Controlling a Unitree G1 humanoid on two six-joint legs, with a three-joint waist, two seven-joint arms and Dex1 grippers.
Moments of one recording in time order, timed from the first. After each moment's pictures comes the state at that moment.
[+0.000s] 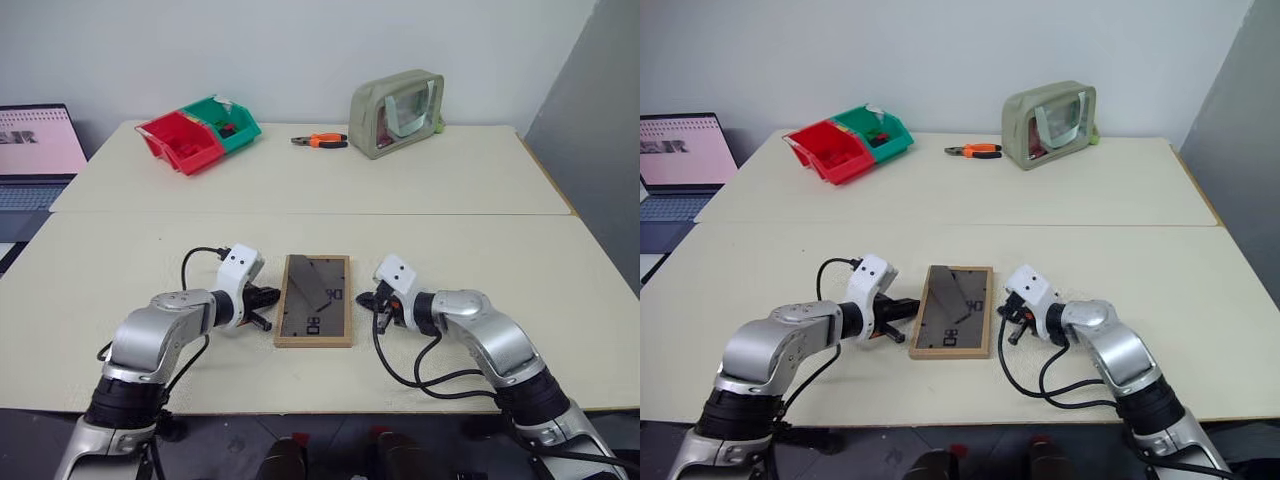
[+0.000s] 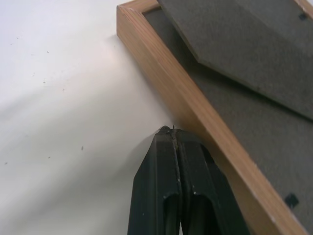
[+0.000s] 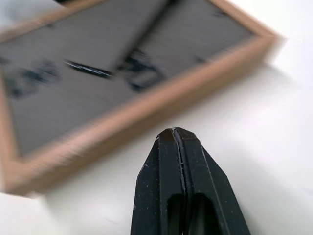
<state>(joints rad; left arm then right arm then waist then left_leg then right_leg) -0.34 0.65 -0.01 -0.18 -0.37 0.99 -0.63 -0.45 -0.41 0.31 -0.15 0.12 0.71 0.68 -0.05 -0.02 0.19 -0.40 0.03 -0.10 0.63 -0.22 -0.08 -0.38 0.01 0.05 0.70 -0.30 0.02</state>
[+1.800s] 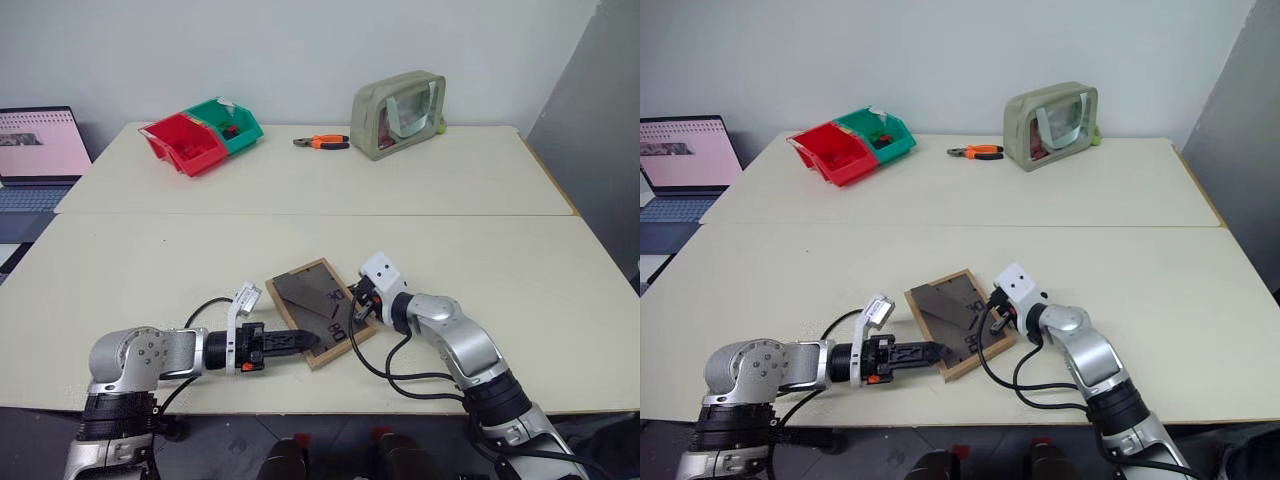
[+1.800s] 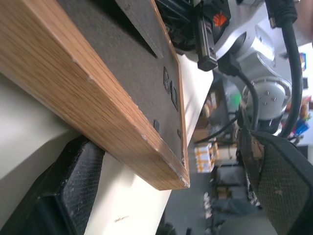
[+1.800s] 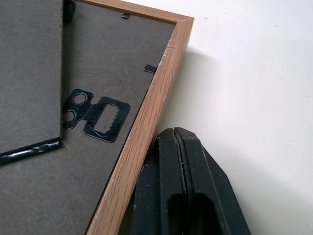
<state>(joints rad) -0.30 0.49 0.22 -0.05 -0.91 1.50 -0.81 -0.45 -0.20 0.31 -0.03 0.06 0.64 0.52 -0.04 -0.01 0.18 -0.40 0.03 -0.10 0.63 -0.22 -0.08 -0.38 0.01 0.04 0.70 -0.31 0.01</state>
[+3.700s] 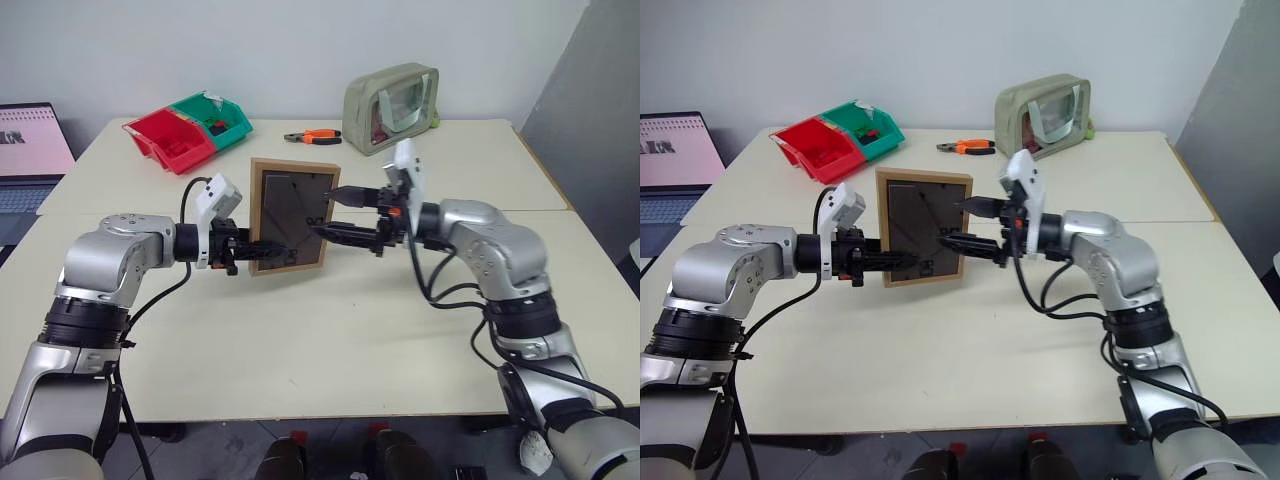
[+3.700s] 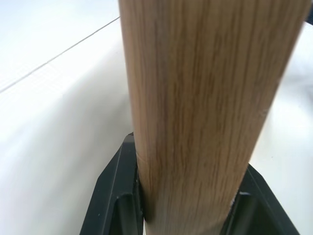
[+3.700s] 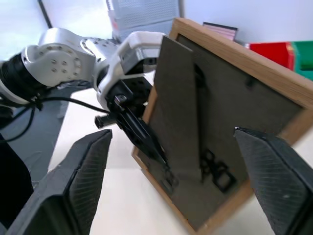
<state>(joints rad) -0.75 0.83 -0.09 0.18 -0.48 0.76 -1.17 -0.89 -0.28 0.13 0.04 0.45 0.68 0.94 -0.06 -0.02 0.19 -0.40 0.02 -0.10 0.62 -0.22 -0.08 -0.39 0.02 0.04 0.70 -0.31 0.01</state>
